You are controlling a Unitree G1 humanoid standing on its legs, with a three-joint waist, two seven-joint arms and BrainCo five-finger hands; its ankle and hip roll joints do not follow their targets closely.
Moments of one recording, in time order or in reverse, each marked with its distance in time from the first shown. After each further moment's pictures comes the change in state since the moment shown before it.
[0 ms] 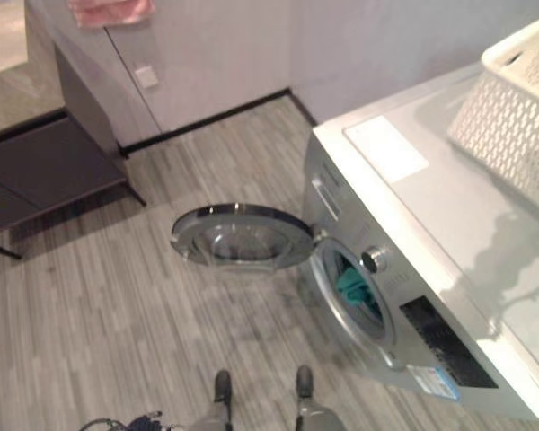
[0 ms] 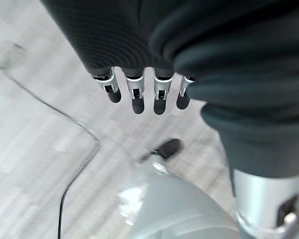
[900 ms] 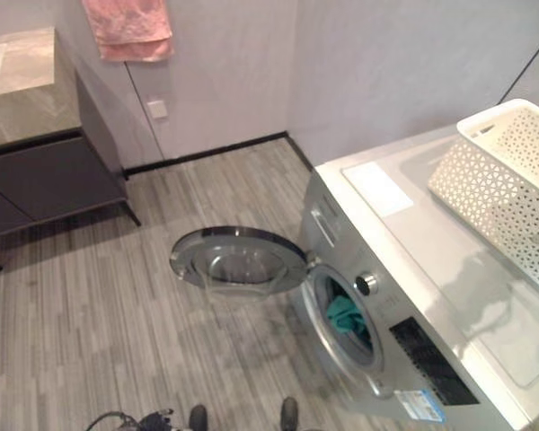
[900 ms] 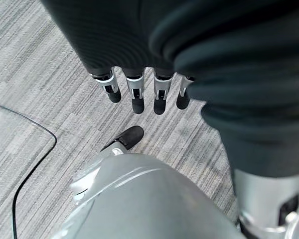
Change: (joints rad) left arm 0.006 -0.014 -0.076 -0.047 0.080 0.014 0.007; right arm 0.241 0.056 0.017 0.036 -0.110 0.061 0.154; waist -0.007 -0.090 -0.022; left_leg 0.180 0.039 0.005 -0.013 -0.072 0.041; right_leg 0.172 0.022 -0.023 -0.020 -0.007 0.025
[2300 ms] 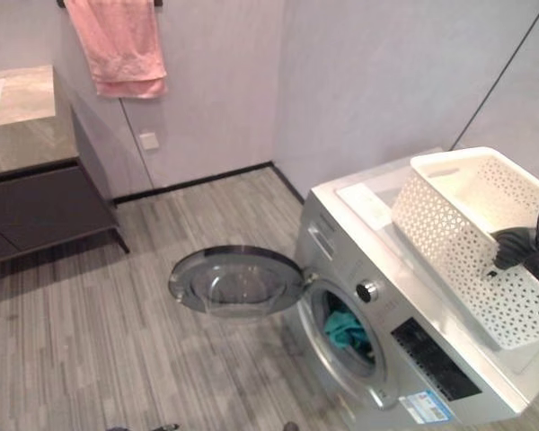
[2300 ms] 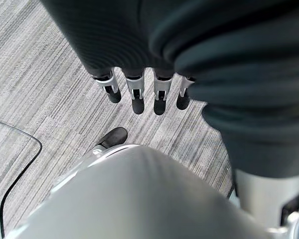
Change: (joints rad) left arm 0.076 -0.042 0.029 -0.049 0.036 -0.003 -0.002; right arm 0.223 -0.239 0.147 -0.851 0.149 -0.016 0.173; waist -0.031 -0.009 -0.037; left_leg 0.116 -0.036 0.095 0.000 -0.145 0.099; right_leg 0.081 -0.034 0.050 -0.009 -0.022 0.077
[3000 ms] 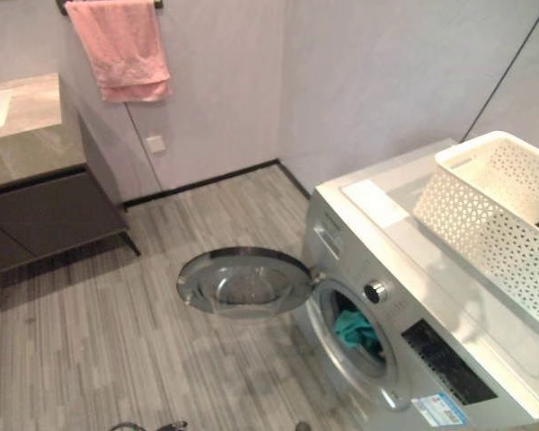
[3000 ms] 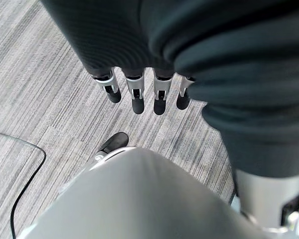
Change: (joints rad) left arm -0.021 -0.005 -0.072 0.006 0.004 0.000 0.000; right arm -0.460 0.083 0.029 0.672 0.003 -0.003 -0.154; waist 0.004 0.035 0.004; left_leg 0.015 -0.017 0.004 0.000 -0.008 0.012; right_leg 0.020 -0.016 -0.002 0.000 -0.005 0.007
